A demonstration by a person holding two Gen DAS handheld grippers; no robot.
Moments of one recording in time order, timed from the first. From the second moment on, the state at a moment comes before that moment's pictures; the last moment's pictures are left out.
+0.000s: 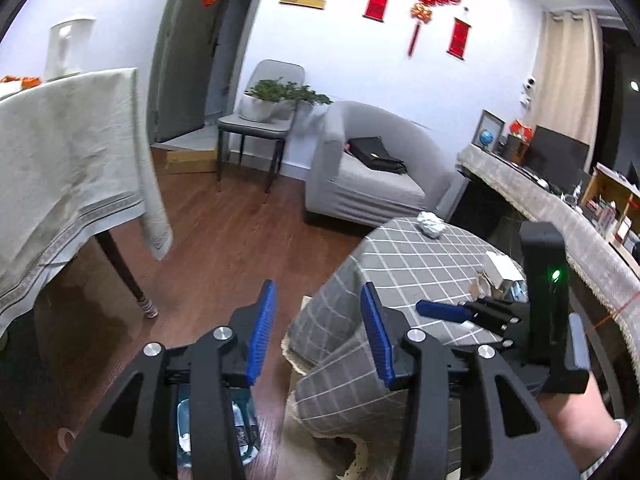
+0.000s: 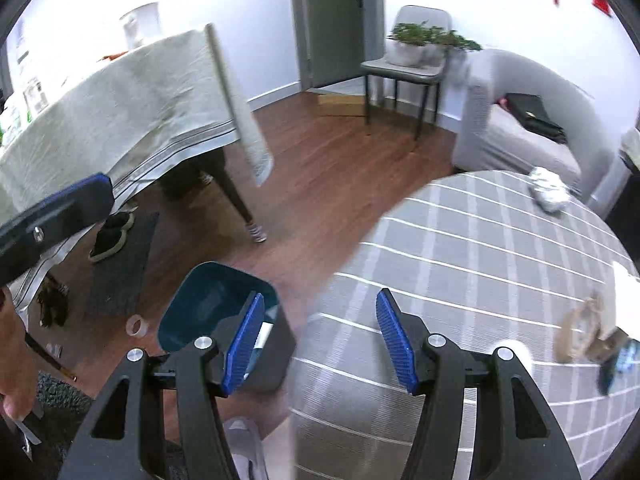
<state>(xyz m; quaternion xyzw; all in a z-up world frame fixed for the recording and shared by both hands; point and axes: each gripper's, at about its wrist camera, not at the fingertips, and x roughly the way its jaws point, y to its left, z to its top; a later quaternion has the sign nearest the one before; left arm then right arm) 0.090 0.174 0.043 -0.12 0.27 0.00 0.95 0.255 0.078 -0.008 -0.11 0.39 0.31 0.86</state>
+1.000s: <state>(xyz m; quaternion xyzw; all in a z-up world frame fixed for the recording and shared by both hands) 0.186 0.001 -0.021 -0.02 0.35 -0.08 0.93 0.273 -0.105 0.014 -0.07 0.37 0.19 0.91</state>
